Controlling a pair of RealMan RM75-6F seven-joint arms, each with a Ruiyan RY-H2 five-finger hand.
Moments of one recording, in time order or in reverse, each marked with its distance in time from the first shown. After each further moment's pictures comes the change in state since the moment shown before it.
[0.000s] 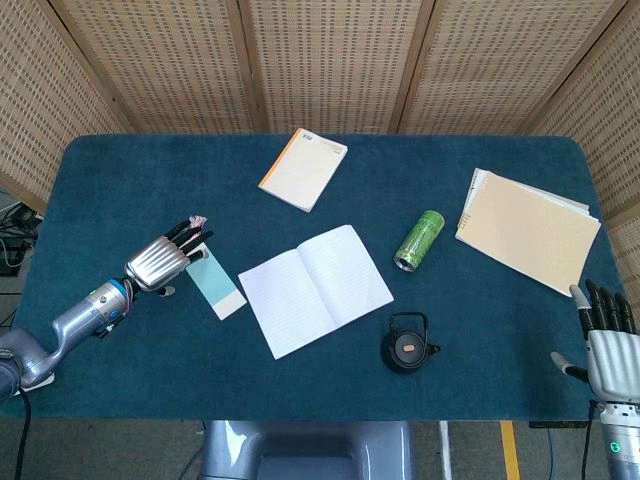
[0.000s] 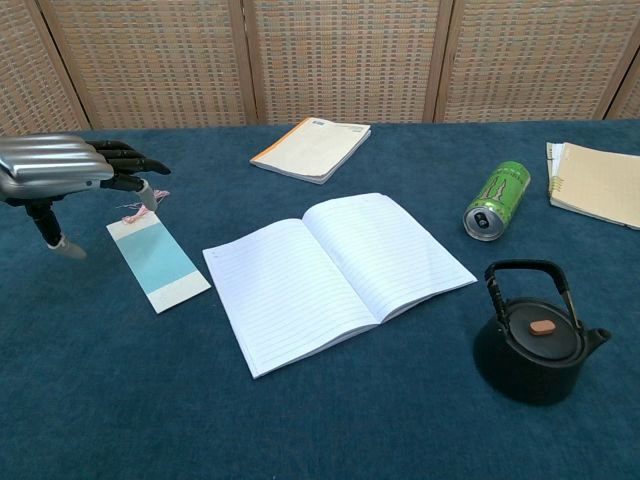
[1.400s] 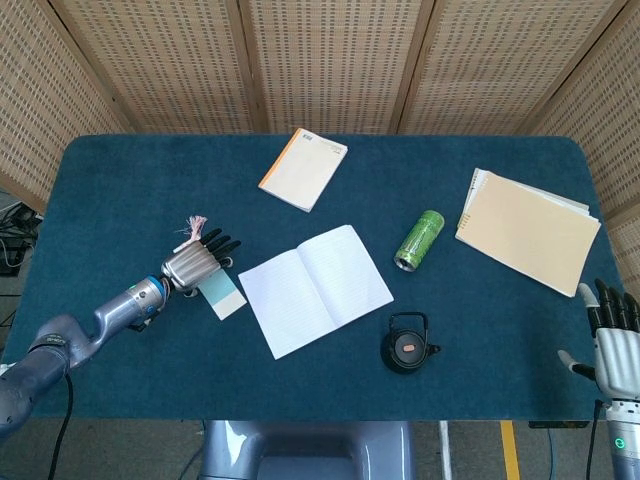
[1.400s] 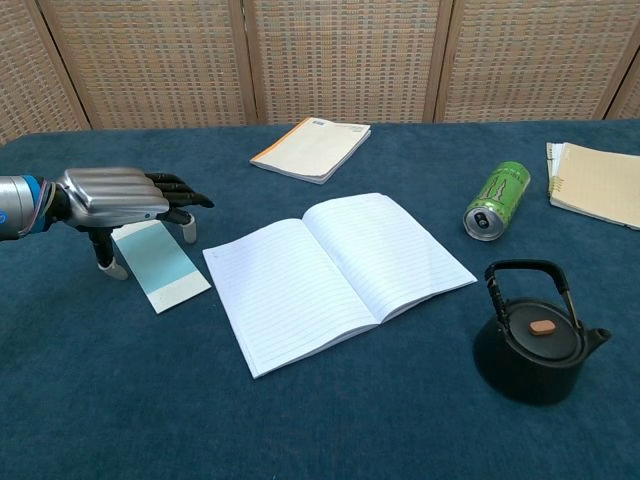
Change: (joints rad) left arm -0.112 -0.197 0.117 0.227 -0.031 -0.057 -0.070; right arm 0.005 -0.018 0.011 0.053 0.033 -0.025 0.023
